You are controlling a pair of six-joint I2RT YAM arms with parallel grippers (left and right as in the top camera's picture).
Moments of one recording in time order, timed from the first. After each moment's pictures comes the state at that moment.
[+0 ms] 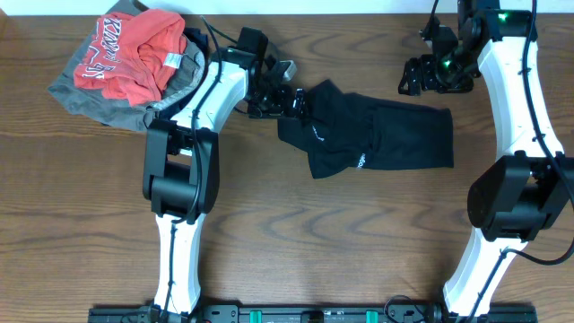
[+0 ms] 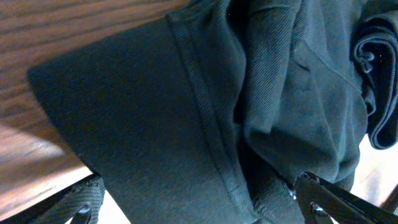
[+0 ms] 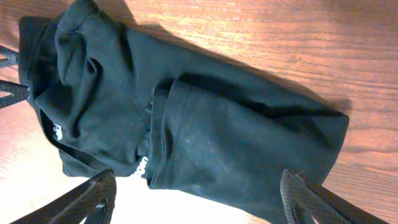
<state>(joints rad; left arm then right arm) -0.27 2.32 1.87 -0.92 0.57 -0.03 -0.02 2.10 2.05 -1.31 -0.26 -0.11</state>
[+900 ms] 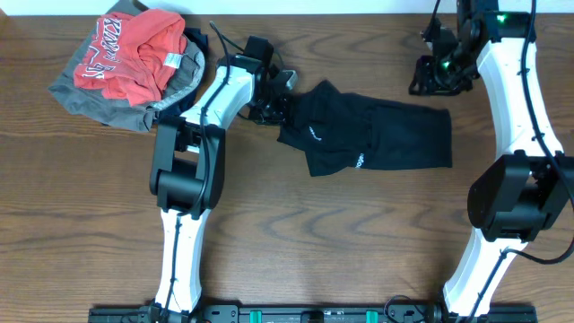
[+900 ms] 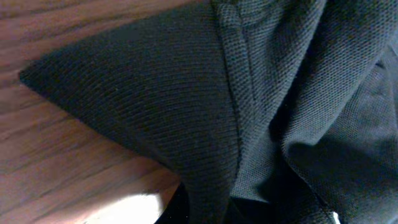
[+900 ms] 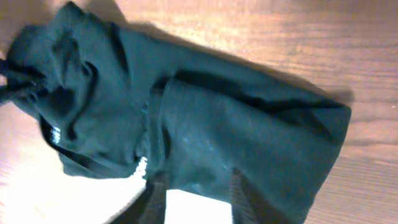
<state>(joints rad) -0.27 2.36 1.86 -0.92 0.51 -0.03 -0.02 2.10 2.00 -1.29 -0.26 -0.06</state>
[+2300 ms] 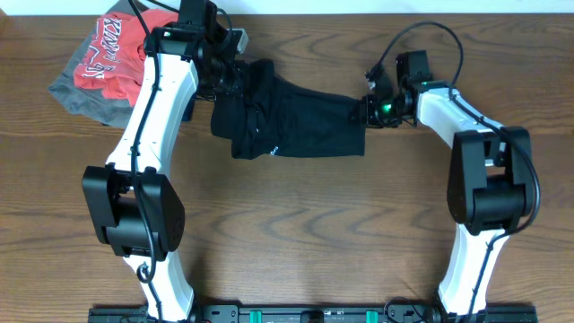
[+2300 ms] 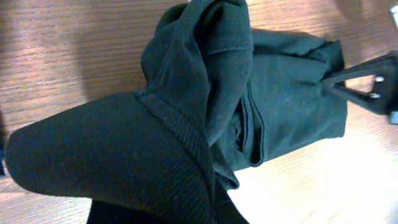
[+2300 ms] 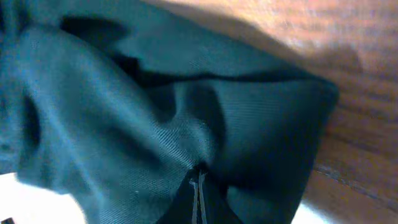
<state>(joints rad) -0.15 1.99 1.86 -1.09 0.34 -0.02 0.12 2.18 1.44 -0.50 -0.63 0.16</state>
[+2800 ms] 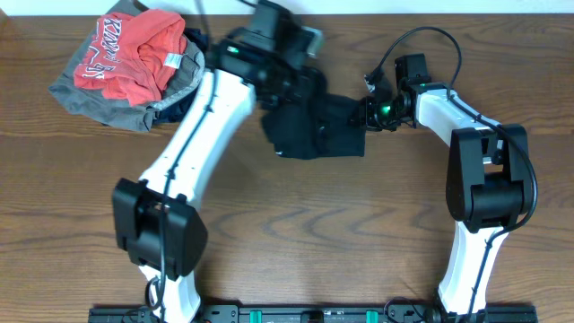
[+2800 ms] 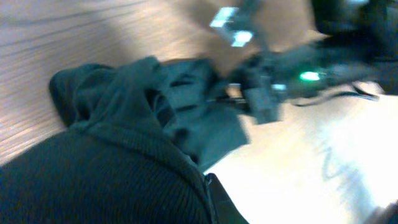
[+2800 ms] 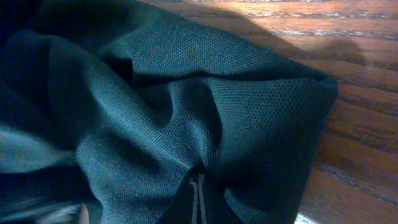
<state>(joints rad) -0.43 1.95 1.86 -0.93 0.39 -0.04 0.12 2.19 1.44 -0.49 -0.65 0.19</state>
